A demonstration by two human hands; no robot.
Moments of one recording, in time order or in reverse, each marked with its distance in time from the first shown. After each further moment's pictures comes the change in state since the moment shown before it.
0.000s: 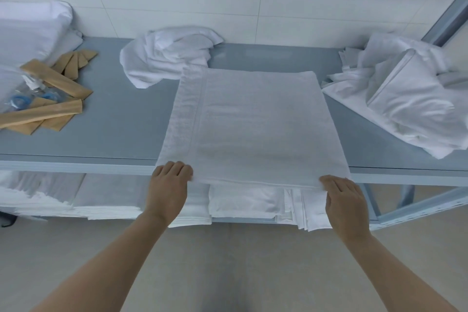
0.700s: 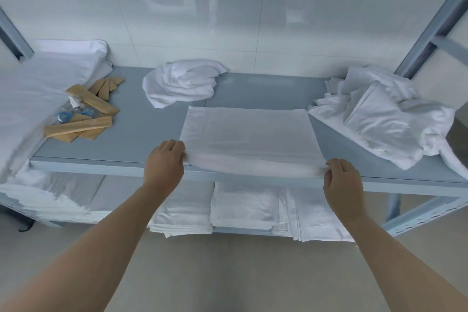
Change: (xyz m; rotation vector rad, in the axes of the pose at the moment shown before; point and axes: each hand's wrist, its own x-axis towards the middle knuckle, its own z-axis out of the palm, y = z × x) left_hand 0.035 0.025 -0.109 -0.028 0.079 -0.103; right_hand 0.041 -0.004 -0.099 0.129 0.120 0.094
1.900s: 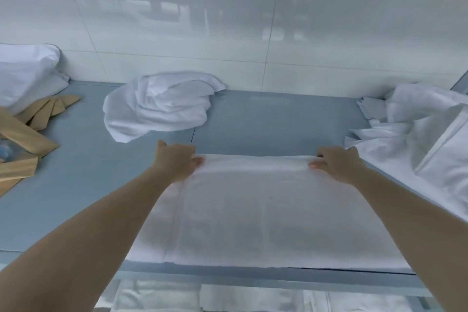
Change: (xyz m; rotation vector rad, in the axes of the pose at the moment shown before) left_hand 0.212 -0.110 0.256 0.340 -0.516 -0.021; right_hand 0.230 0.078 0.273 -0.413 -0.747 -0.110
